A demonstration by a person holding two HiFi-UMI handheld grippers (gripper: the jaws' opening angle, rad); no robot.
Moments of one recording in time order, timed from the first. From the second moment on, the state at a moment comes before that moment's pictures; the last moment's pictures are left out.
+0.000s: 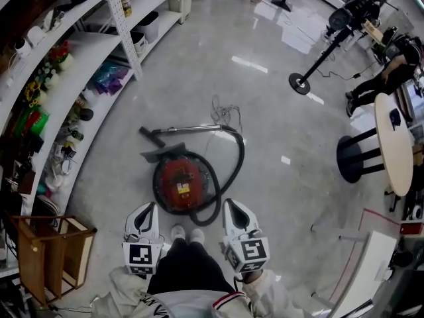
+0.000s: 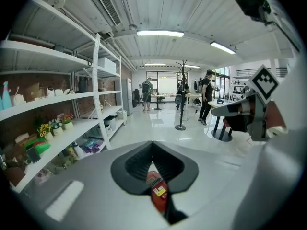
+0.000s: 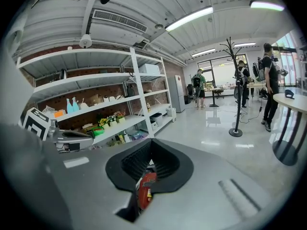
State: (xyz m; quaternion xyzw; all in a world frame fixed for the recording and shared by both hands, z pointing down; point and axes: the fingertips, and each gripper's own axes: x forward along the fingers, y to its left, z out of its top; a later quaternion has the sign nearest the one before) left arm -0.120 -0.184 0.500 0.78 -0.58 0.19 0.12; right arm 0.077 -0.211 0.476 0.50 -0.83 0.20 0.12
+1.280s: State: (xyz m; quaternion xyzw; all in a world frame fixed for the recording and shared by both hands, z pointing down) left arm -0.106 -0.192 0.627 0.77 -0.56 0.22 0.20; right arm 0.062 -0.213 0.589 0.50 -0.81 0.26 0.16
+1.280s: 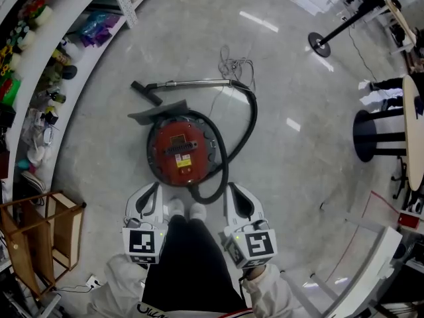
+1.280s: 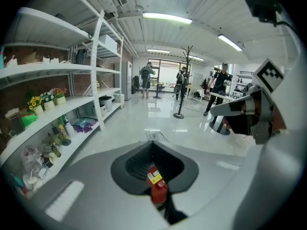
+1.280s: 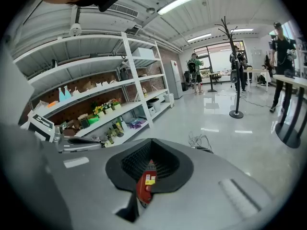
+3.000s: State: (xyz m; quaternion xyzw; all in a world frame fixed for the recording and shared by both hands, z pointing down) left arm -0.077 -0.207 0.765 0.77 -0.52 0.28 0.25; right arm 0.062 -0.233 0.669 0.51 -0.79 0.30 0.17
